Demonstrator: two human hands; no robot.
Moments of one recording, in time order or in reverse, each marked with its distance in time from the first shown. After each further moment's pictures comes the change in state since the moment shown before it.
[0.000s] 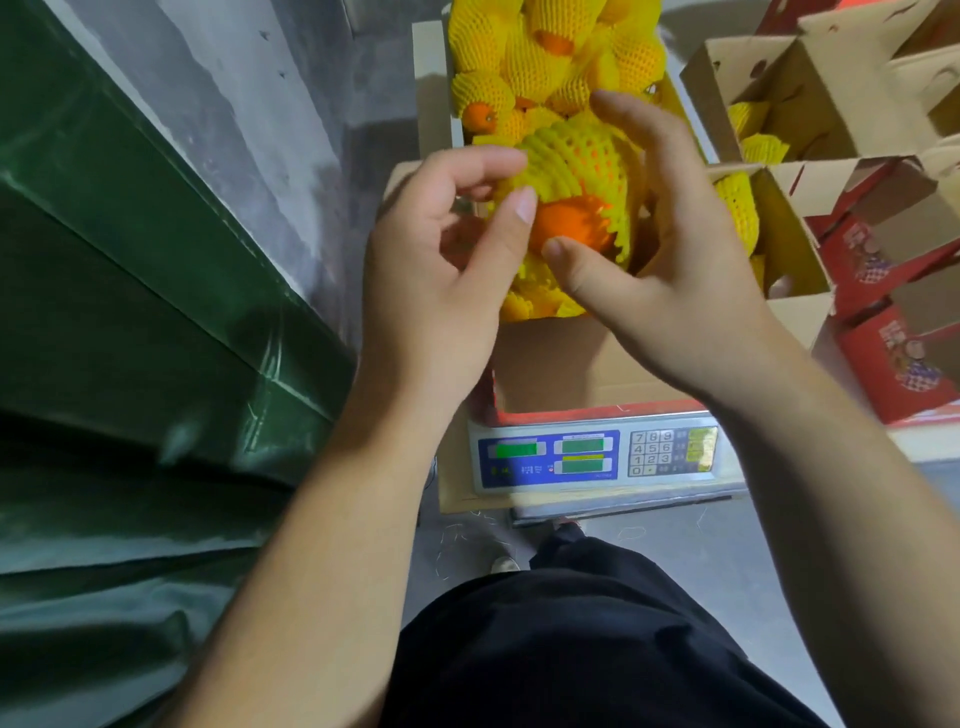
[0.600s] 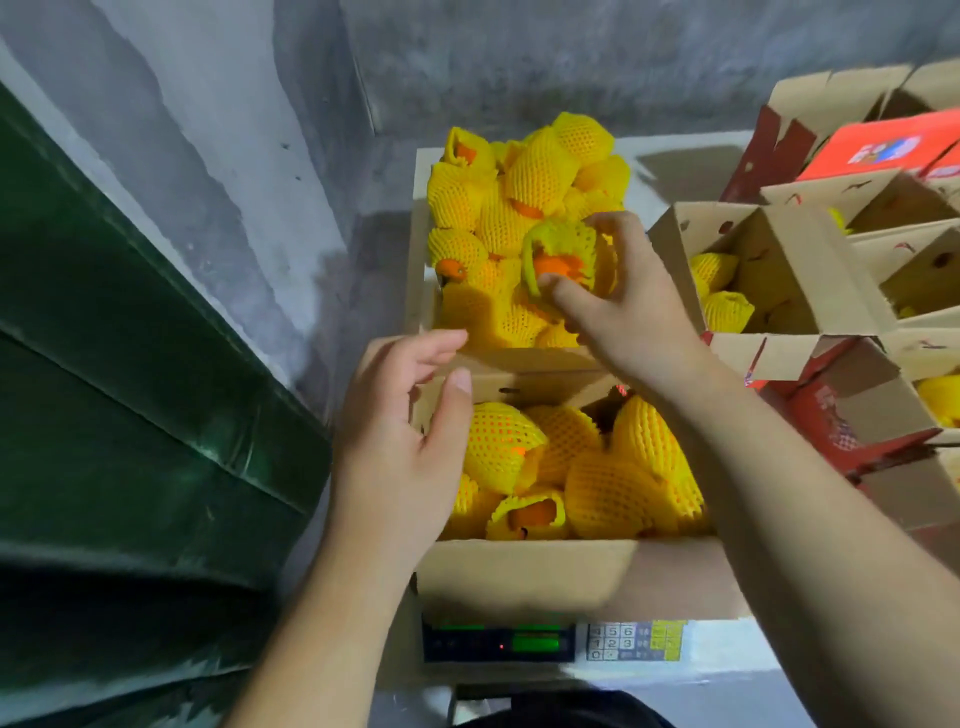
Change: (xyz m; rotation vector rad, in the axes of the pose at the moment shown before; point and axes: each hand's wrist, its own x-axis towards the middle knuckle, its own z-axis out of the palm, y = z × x) left_hand 0.052 -0.024 0.047 0.291 0.059 -0.023; right_hand 0.144 0.083 -0.062 -0.177 0.056 0.284
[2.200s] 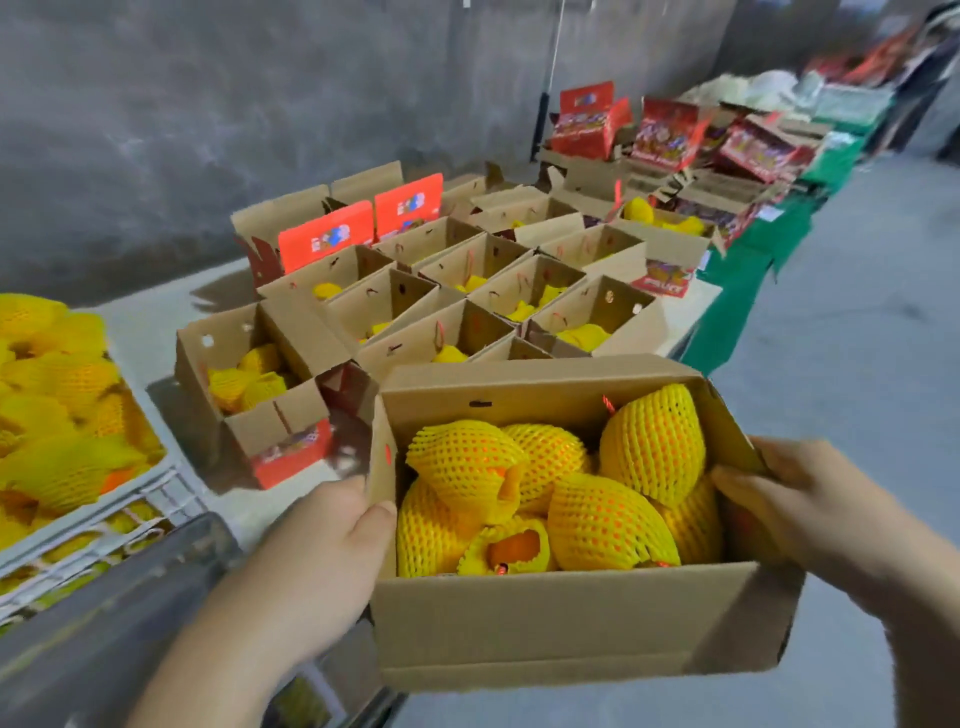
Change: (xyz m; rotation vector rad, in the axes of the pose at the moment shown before) left_hand -0.112 0.229 0.205 0.239 -1.075 0.037; right_hand -0.436 0.079 -0.385 -0.328 0.529 0.846
